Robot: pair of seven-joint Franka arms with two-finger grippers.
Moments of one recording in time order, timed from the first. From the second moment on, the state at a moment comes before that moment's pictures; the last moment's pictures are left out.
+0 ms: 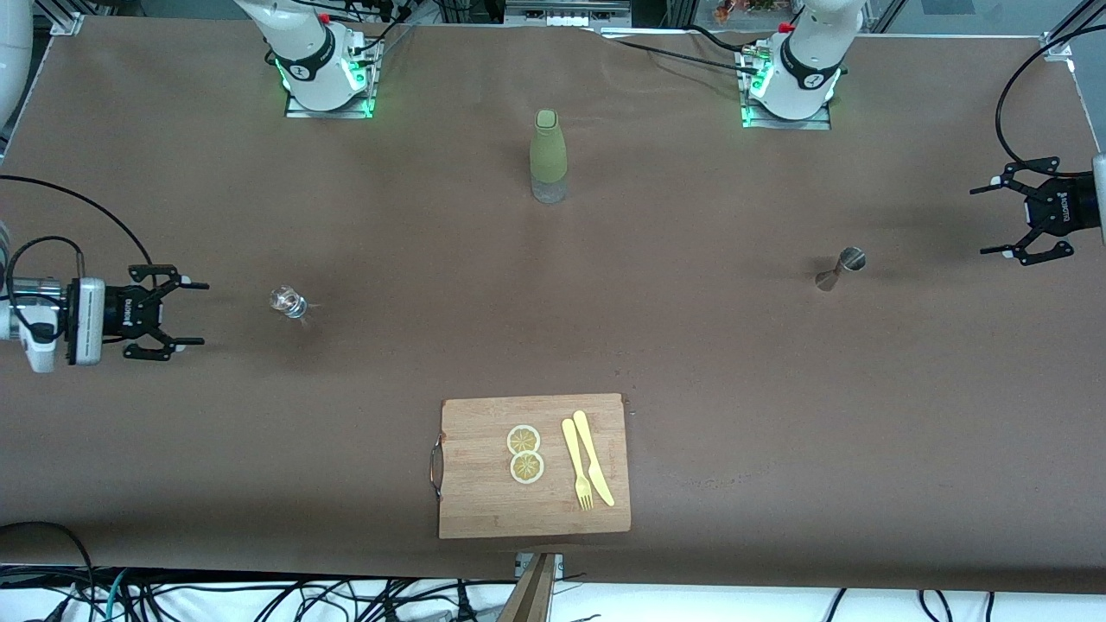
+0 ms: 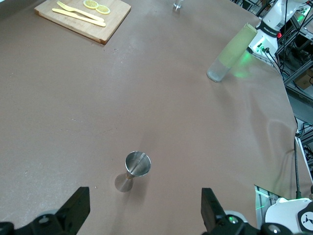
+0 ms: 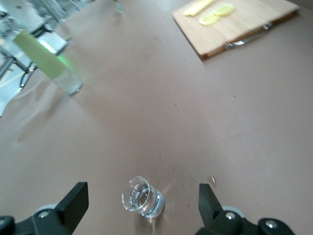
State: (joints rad) left arm 0.69 0.19 -0.09 -1.90 -0.56 1.51 1.89; right arm -0.26 0.67 -0.15 -1.53 0.79 1.52 -1.94
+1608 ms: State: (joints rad) left arm 0.71 0.40 -0.09 -1.90 -0.59 1.49 2.17; right arm -0.26 0.91 -0.13 -1.56 0.87 1.48 -2.53
